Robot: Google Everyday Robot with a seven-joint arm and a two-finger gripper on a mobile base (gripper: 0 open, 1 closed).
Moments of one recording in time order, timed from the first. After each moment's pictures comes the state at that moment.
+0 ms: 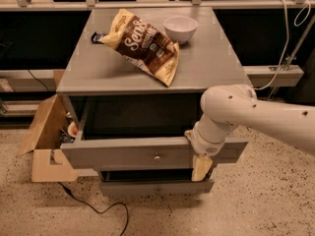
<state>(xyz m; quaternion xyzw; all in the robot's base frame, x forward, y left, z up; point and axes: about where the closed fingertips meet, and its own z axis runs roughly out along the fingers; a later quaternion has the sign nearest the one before) 0.490 -0.121 0.627 -0.72 0.68 0.07 0.08</state>
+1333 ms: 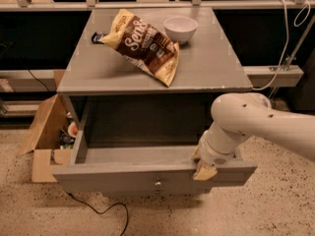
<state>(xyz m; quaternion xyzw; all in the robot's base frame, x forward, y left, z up) 0.451 -0.134 0.632 -0.70 0.70 0.09 0.07</state>
